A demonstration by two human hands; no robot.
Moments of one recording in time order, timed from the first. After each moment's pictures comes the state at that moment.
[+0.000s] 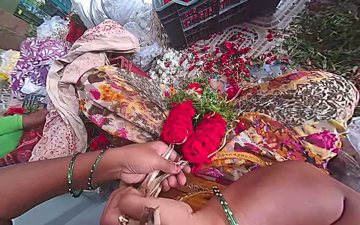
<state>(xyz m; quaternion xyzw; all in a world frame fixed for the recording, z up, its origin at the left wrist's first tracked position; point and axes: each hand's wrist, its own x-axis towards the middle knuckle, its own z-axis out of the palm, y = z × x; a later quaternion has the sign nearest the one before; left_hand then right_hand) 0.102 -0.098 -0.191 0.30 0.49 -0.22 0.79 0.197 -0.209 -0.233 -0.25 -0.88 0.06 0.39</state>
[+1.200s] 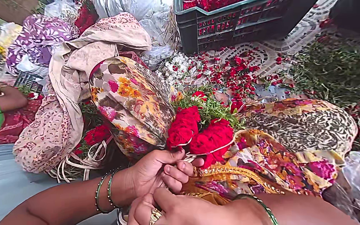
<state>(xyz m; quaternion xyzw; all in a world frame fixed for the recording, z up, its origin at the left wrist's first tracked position) 0.084 -0.140 -0.236 -0.05 0.32 0.10 0.94 0.227 -0.188 -0.247 -0.11 -0.91 0.07 0.38</state>
